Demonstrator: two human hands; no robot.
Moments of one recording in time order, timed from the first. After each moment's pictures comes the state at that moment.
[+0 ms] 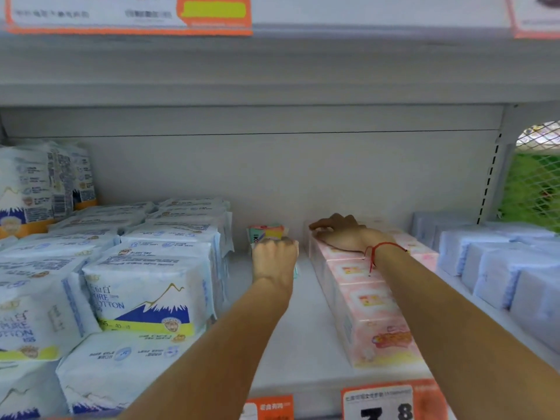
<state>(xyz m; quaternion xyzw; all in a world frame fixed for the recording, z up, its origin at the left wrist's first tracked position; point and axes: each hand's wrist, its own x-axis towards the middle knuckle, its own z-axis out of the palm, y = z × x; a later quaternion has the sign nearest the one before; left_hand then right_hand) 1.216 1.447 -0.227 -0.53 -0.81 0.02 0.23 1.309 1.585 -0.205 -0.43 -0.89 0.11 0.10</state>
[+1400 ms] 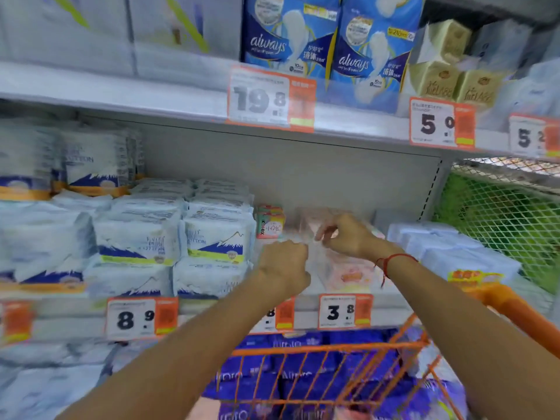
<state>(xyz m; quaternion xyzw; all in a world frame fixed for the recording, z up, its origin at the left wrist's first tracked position) 1.271 1.280 -0.186 -0.65 -0.75 -0.12 0.07 1.381 1.407 -0.162 -0.38 -0.90 0.12 0.18</state>
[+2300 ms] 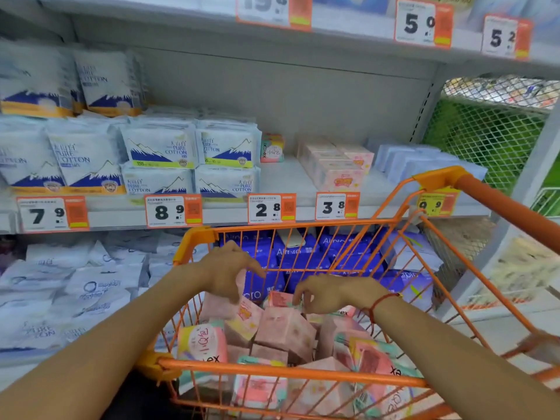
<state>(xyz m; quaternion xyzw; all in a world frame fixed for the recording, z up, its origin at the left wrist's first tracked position) 1.230 1.124 -0.293 -0.72 -0.67 0.08 -0.12 1.428 1.207 -0.307 -0.34 -0.90 0.17 -0.23</state>
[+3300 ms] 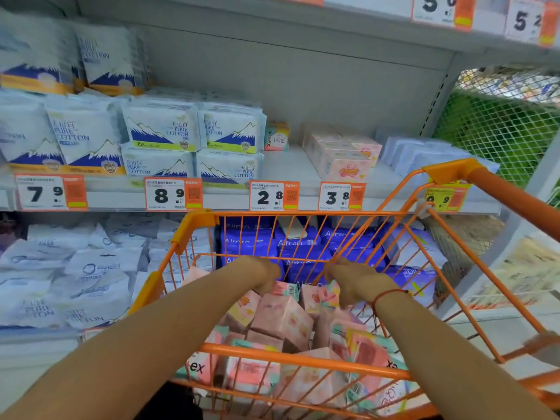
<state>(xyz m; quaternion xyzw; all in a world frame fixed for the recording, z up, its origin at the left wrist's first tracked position) 1.284 1.178 -0.342 -0.68 -0.67 0.26 -0.16 1.461 1.228 -0.320 -0.45 -0.87 0.03 -0.22</state>
